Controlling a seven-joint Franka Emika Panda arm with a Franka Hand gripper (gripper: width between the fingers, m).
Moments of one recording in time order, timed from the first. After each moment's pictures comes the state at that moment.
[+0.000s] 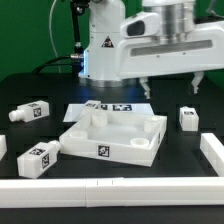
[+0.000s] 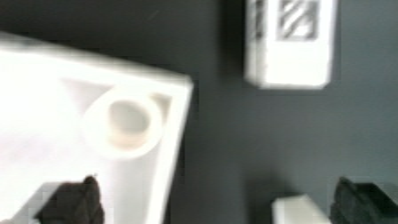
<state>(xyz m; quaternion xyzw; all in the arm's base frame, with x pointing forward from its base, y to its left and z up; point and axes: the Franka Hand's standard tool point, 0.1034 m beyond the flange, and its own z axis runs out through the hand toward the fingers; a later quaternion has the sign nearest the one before) 0.456 0.094 0.080 -1.00 0.05 0.02 0.06</state>
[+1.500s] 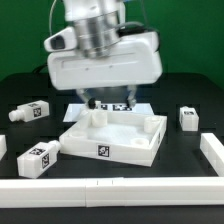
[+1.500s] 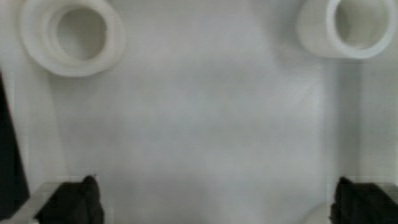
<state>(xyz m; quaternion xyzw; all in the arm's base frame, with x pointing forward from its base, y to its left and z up) 0.465 -0.035 0.052 -0.98 0.18 0.02 0.09</state>
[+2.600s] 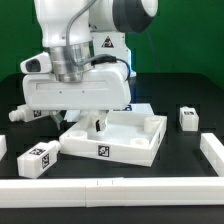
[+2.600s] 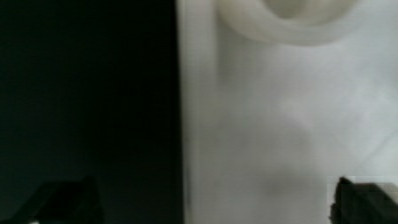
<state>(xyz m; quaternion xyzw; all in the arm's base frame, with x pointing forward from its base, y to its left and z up) 0.452 -0.083 0.008 -0.99 0.16 0.00 0.05</state>
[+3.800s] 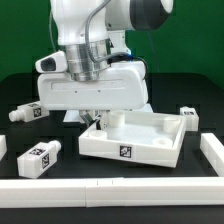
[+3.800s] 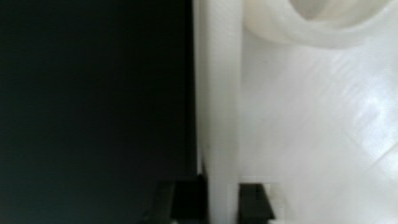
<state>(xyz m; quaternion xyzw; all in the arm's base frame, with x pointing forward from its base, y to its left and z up) 0.475 -0.051 0.020 -0.99 0.16 -0.01 0.06</state>
